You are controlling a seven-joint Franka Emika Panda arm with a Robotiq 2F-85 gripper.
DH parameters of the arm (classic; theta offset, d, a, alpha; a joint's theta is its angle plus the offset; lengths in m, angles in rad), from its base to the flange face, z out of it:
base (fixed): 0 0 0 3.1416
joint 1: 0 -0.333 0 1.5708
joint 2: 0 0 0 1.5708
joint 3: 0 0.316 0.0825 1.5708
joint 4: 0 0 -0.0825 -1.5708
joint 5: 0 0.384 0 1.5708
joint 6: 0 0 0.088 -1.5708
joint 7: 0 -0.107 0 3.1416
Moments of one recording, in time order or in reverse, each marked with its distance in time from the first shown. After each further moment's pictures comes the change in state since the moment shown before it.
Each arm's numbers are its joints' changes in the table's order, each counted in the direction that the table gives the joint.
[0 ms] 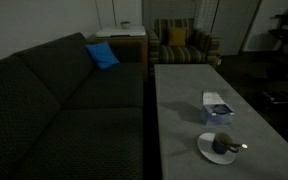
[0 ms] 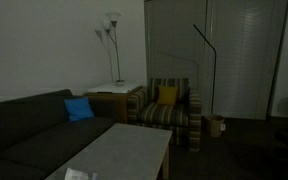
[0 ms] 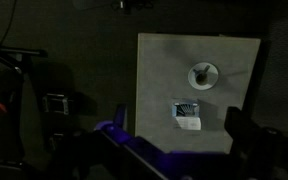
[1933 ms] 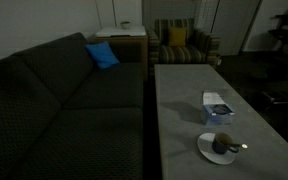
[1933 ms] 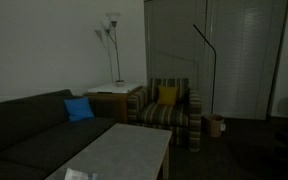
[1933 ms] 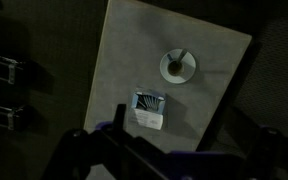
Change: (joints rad) arm -0.102 0.515 0.059 0.001 -0.010 0.507 0.023
